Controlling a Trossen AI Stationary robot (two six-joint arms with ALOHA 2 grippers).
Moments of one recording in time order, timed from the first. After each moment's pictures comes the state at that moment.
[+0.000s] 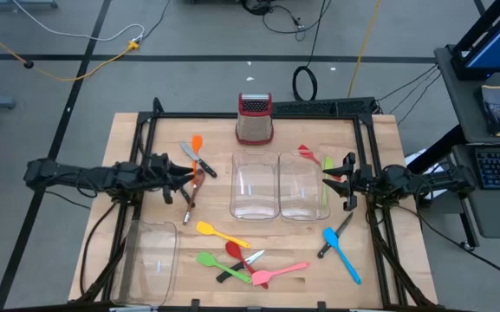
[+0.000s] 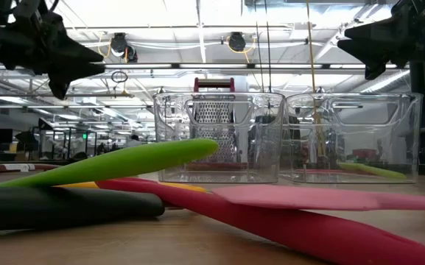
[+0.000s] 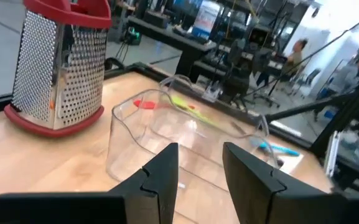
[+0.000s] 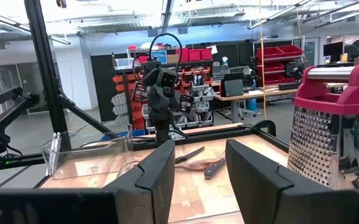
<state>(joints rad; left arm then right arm) -0.09 0.37 0.15 0.12 -0.30 -0.38 0.16 0.11 0.05 0.26 0.29 0.07</state>
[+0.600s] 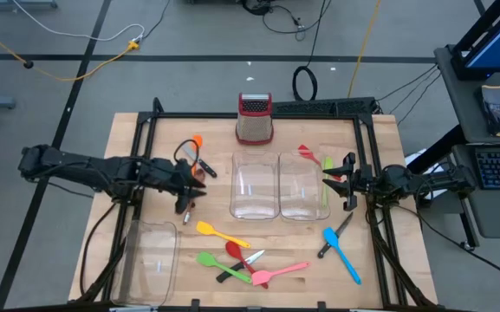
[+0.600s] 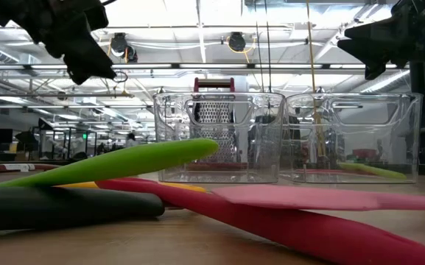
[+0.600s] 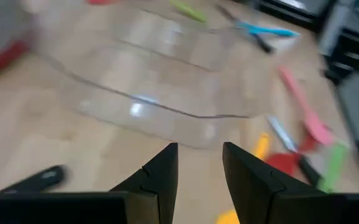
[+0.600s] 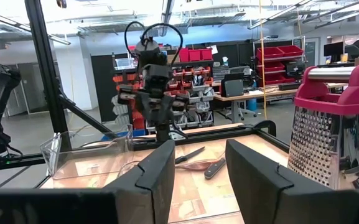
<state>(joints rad) -0.06 0.85 0.56 -0.27 0.02 -0.34 0.16 0.11 0.05 0.26 0.29 0.07</state>
